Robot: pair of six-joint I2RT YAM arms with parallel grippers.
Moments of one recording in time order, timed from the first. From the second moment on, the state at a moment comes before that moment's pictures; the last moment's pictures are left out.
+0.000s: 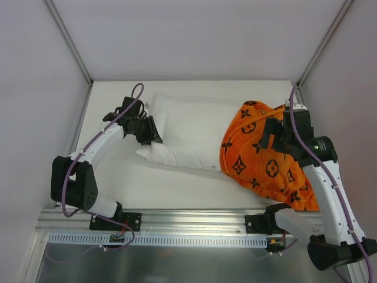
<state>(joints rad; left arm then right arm) -0.25 1.46 1.11 -0.69 0.34 -0.54 0.24 1.01 1.28 -1.10 0.27 0.30</state>
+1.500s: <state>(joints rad) 0.01 1.25 1.06 -0.75 0.29 -0.60 0.31 0.75 0.99 -1.06 0.40 0.49</state>
